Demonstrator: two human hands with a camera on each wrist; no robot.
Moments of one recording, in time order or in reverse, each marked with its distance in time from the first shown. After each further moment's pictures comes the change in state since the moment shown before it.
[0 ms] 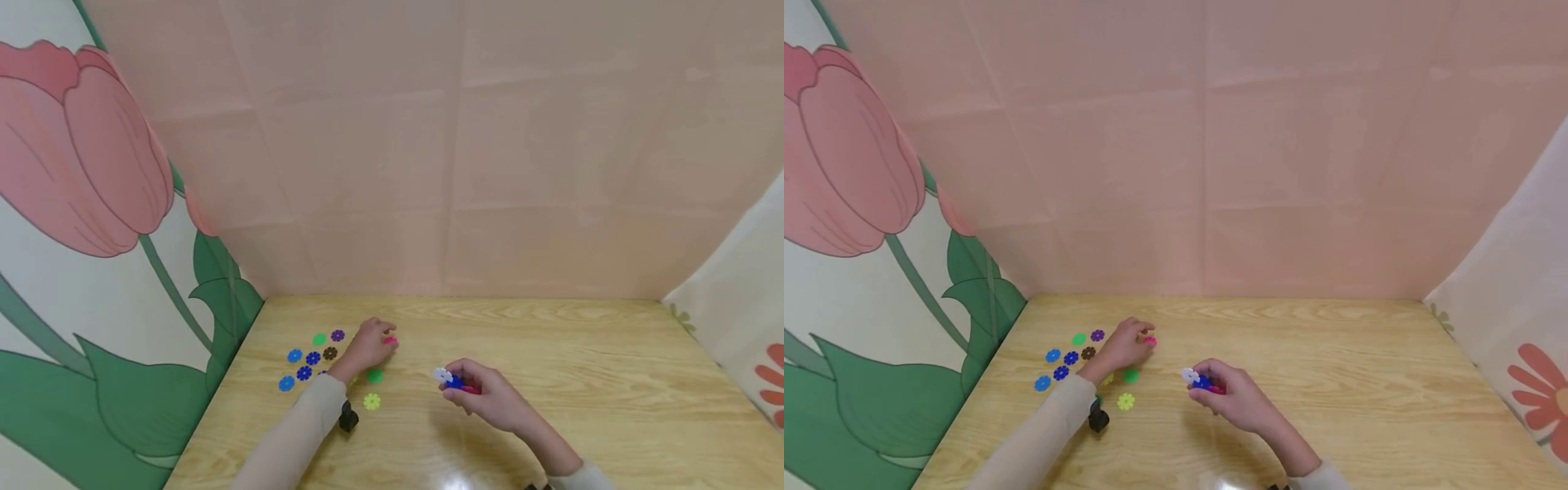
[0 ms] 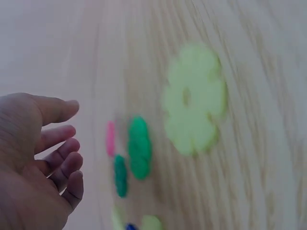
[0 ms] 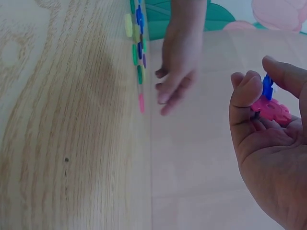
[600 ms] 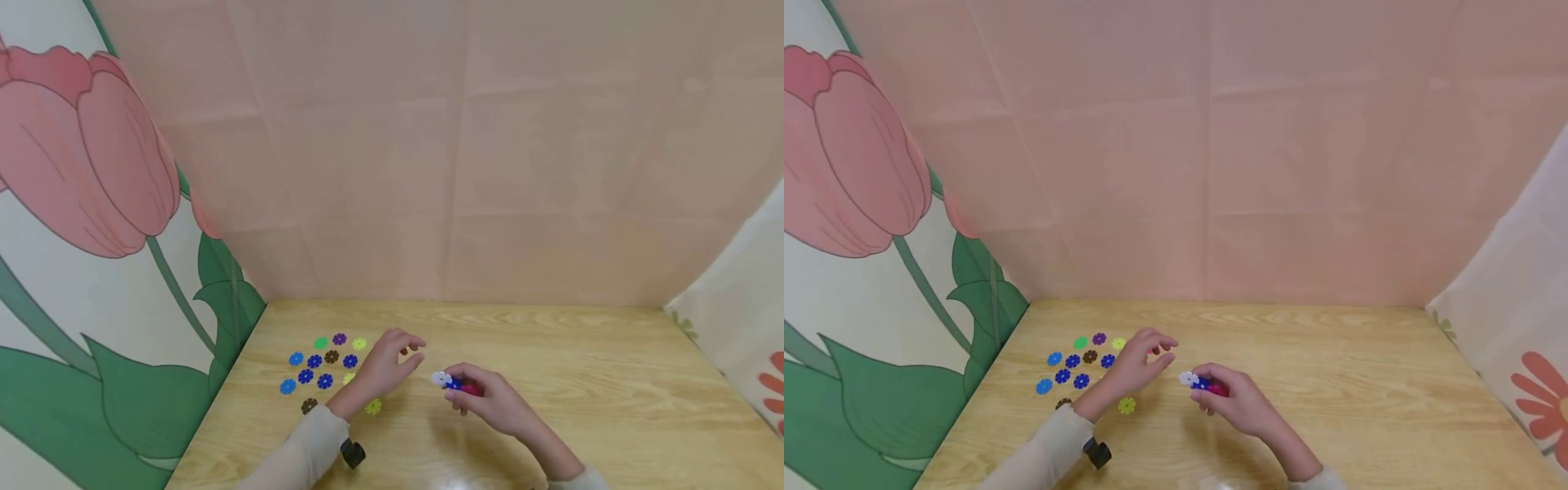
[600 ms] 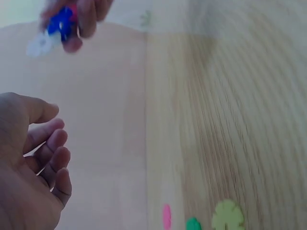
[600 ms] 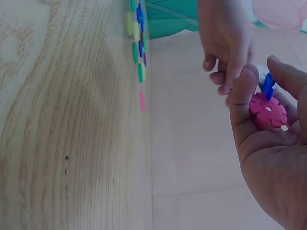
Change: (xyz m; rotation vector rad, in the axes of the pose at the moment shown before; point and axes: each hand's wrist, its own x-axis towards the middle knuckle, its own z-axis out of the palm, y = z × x) left_hand -0.052 0.063 -0.010 -0.137 0.087 0.237; right_hand 0.002 0.007 -0.001 0.011 0.003 -0.102
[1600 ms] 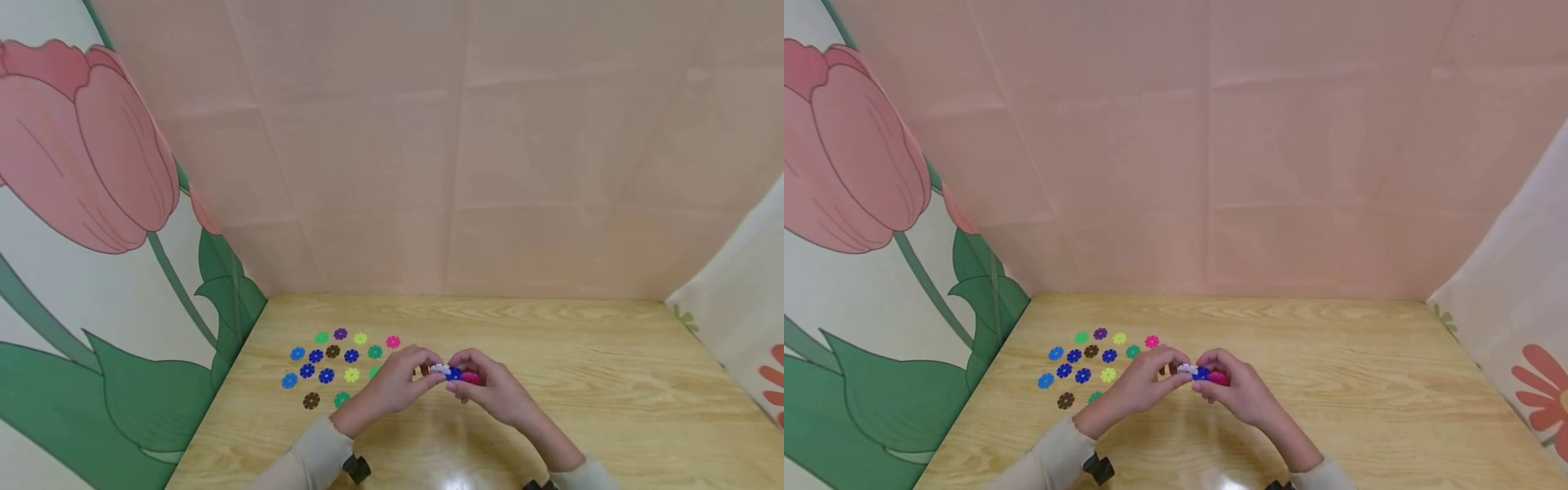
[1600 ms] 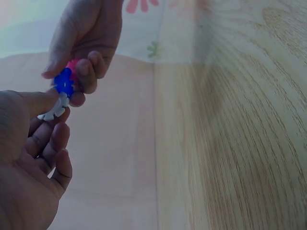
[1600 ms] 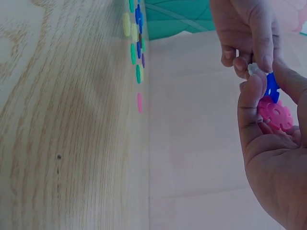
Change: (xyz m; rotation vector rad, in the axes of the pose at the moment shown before) left_hand -0.022 0.033 0.004 -0.105 -0.126 0.144; right_hand 0.002 -0.006 0.000 0.023 0.072 0.098
